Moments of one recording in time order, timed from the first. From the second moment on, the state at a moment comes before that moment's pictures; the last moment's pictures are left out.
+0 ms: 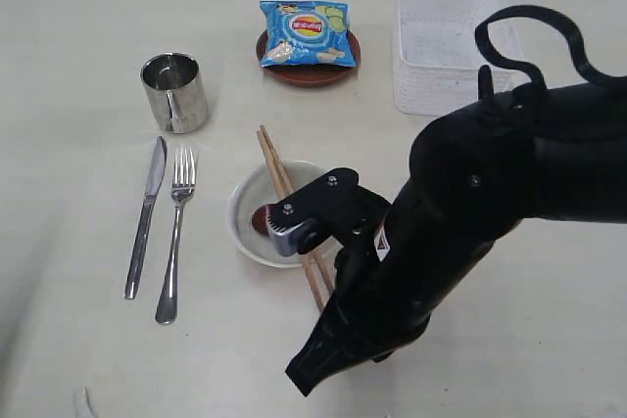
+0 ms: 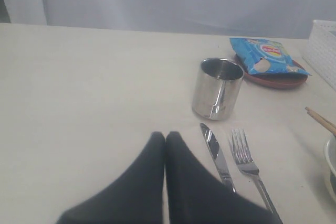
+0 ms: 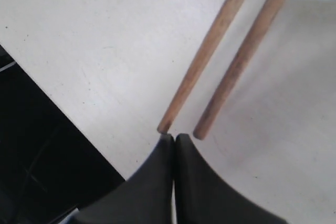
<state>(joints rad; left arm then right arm) -0.15 0.00 0.00 -0.03 0.35 -0.09 0.95 1.57 -0.77 0.35 0.72 -0.10</state>
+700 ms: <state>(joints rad) -0.15 0.00 0.00 -0.03 0.35 -0.09 1.00 1.51 -0.77 0.49 0.74 -0.24</state>
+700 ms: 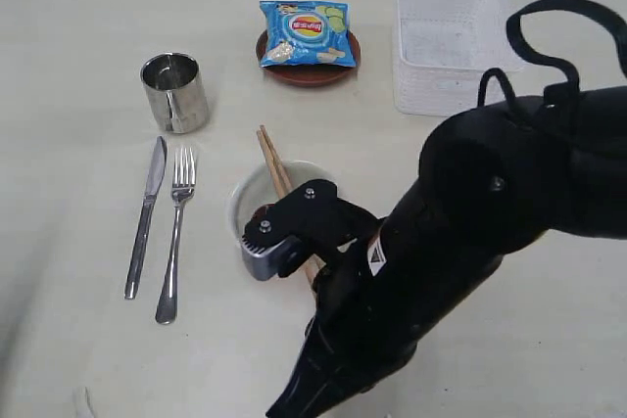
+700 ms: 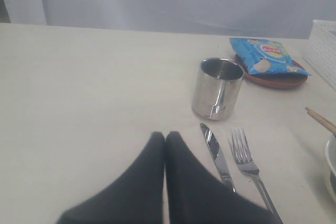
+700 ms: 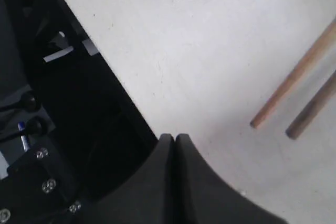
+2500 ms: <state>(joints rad) -0.15 0.00 0.00 -0.03 0.35 -0.09 1.00 1.61 -0.84 0.25 0.61 -0.10</state>
